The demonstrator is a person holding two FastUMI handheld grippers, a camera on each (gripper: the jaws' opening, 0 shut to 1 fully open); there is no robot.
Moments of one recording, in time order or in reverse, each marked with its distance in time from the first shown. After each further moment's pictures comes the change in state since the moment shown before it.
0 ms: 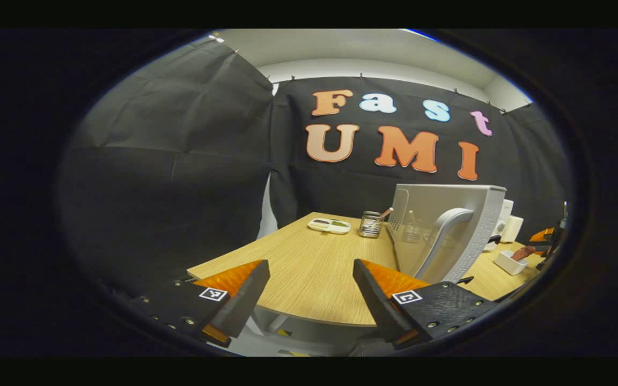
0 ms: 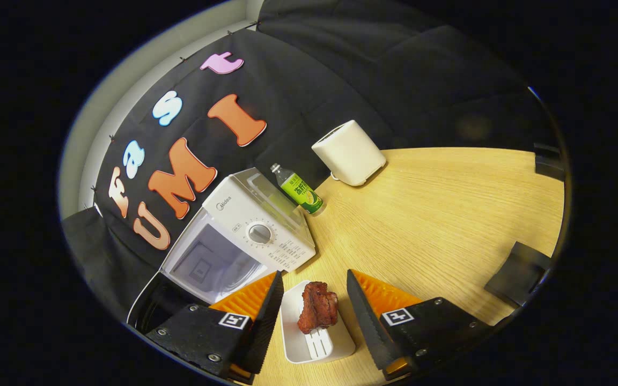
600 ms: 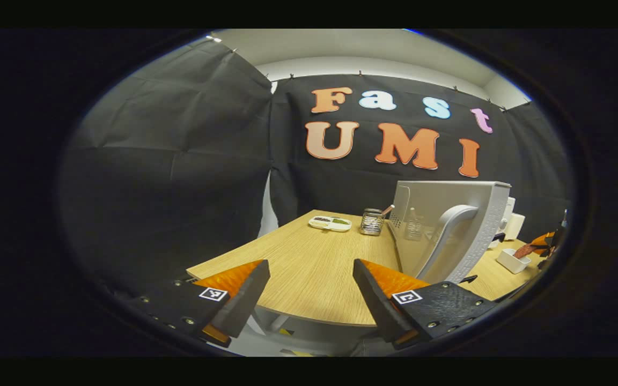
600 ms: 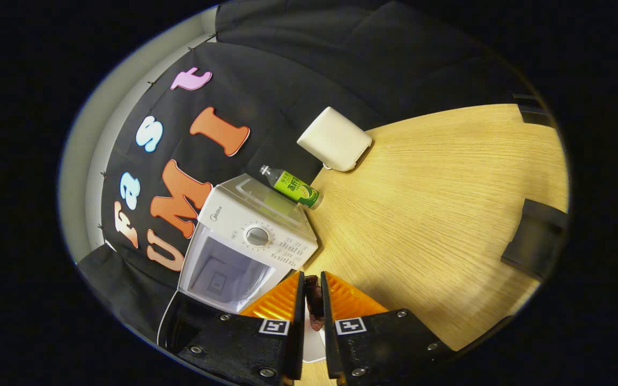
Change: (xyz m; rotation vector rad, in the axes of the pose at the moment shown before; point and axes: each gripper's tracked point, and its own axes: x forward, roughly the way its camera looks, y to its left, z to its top) left arm 0.005 -0.003 0.000 0.006 0.011 0.005; right arm 0.007 0.004 -0.010 0.198 0.038 0.050
